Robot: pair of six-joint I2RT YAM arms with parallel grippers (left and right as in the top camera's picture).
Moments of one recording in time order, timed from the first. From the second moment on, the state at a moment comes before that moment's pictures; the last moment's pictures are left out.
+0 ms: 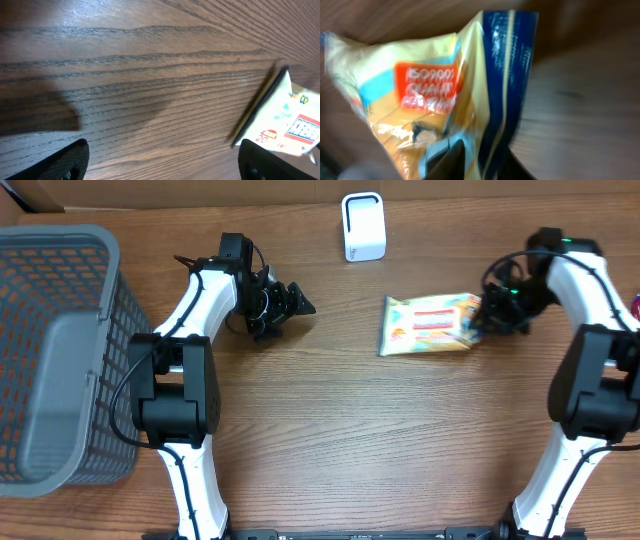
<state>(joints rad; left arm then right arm) -0.09 2.20 1.66 -0.86 0.57 -0.46 -0.17 2.19 1.77 -1.25 -0.40 0.12</state>
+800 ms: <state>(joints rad) -0.09 2.20 1.66 -0.85 0.55 -0.46 0.00 2.19 2.00 -1.35 -0.38 0.47</state>
